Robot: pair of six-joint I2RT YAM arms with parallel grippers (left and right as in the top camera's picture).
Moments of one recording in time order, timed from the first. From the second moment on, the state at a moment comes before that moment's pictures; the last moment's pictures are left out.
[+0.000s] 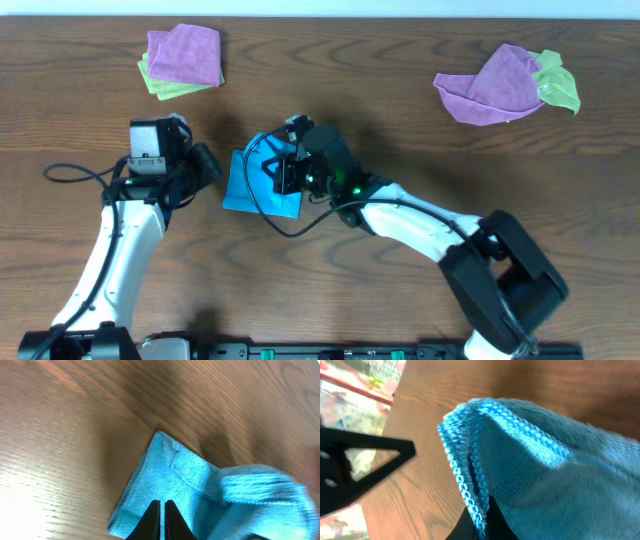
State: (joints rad) left arm 0.04 1.37 0.85 -0.45 0.26 -0.52; right arm 0.73 1.87 1.04 0.24 -0.34 0.73
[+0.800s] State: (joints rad) left arm 0.06 1.36 0.85 -0.50 0.25 -0.46; right arm 0.78 2.03 1.20 0.24 -0.32 0.72
